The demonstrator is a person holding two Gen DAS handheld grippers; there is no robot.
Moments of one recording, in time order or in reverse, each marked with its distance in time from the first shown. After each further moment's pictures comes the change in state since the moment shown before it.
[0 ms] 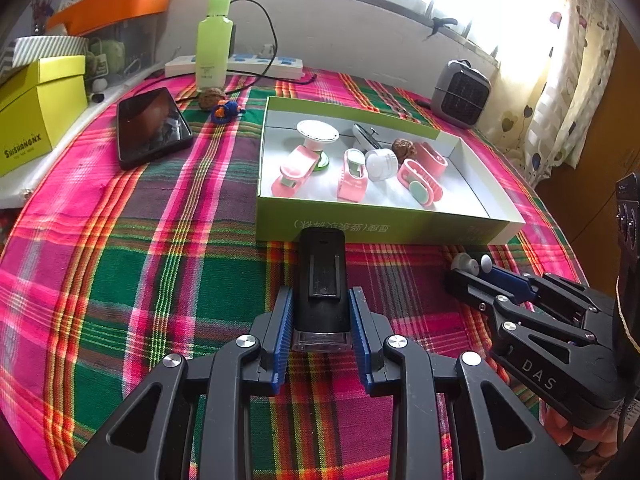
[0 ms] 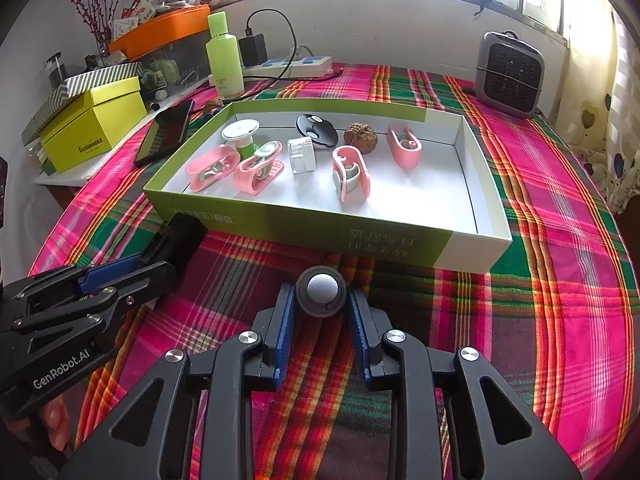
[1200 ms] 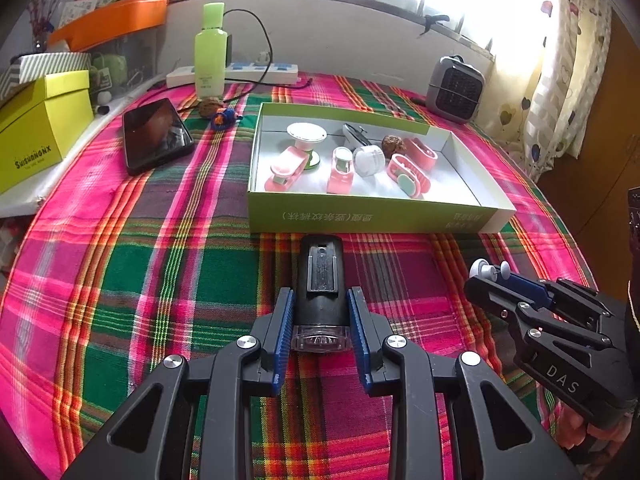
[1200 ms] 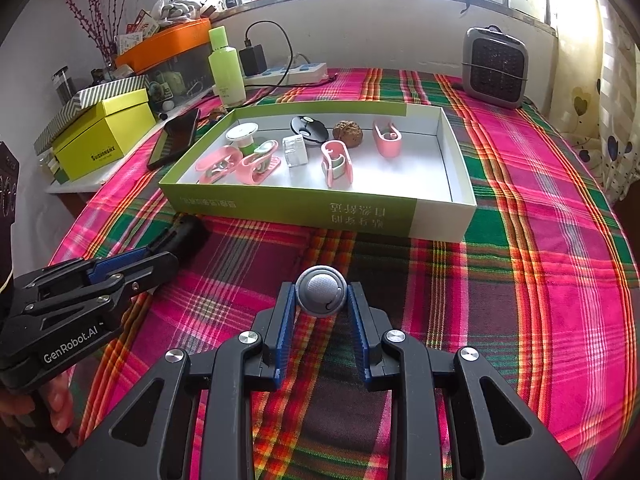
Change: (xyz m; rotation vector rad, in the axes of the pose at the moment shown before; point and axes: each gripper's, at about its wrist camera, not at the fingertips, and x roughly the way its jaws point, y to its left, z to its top) left arm -0.014 -0.015 -0.010 0.035 -0.016 0.040; right arm -0.023 -0.015 -0.016 0.032 -0.024 0.044
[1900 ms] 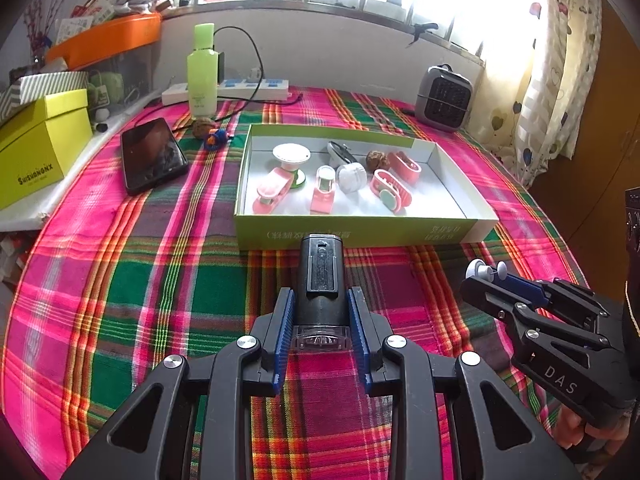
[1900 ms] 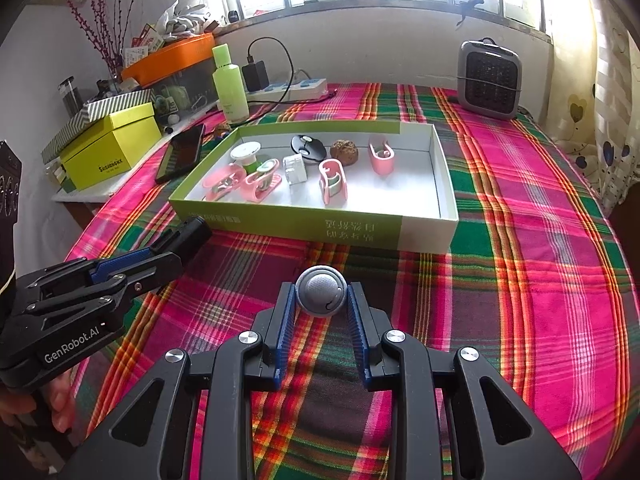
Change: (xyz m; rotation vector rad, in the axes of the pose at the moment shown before) left arm -0.015 -0.013 0.007 0.024 -0.037 -0.003; right arm -0.018 -0.006 0.004 0.007 -0.047 0.012
